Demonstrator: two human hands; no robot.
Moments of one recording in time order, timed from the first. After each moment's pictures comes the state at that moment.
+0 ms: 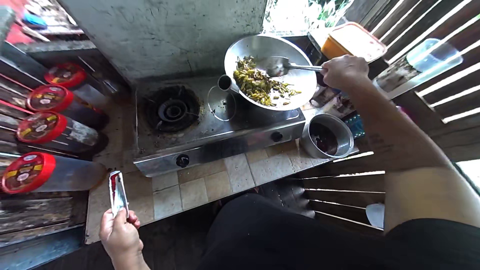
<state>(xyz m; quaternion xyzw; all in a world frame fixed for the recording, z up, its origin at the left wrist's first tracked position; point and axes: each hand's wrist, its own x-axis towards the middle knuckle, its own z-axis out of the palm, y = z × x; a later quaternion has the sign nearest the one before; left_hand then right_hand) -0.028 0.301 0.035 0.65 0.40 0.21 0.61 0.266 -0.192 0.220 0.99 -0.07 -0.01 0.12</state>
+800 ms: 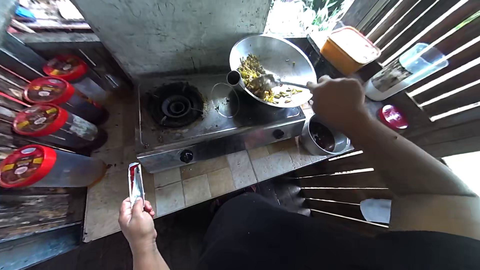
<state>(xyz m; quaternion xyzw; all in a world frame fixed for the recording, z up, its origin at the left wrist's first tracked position) -0.024 0.300 0.013 0.65 0.37 0.19 0.64 0.155 -0.082 0.243 0.98 0.00 -0.03 0.18</state>
